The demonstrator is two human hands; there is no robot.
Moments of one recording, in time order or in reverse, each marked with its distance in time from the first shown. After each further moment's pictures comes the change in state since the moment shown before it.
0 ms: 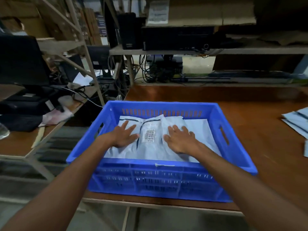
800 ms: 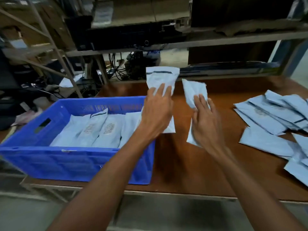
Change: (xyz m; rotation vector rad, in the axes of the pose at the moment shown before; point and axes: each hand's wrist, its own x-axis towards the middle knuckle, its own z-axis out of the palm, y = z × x) left_hand -0.019 0.437 -0.050 -0.028 0.957 0.201; right_hand -0.139 0.313 -0.050 0.312 0.862 -0.029
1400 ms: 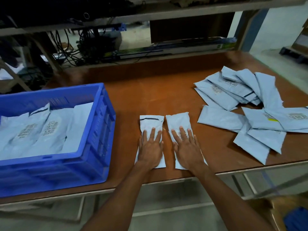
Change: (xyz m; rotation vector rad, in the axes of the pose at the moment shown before) left_hand -0.120 0.102 0.199 -0.083 -0.591 -0.061; right_hand -0.109 0.177 0.065 -0.338 -0.516 0.141
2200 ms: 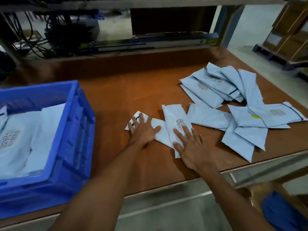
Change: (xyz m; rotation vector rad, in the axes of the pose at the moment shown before) left_hand 0.101 0.016 -0.019 -0.183 -0.236 -0.112; right_hand -0.009 0.047 -0.027 -0.004 -0.057 0.132
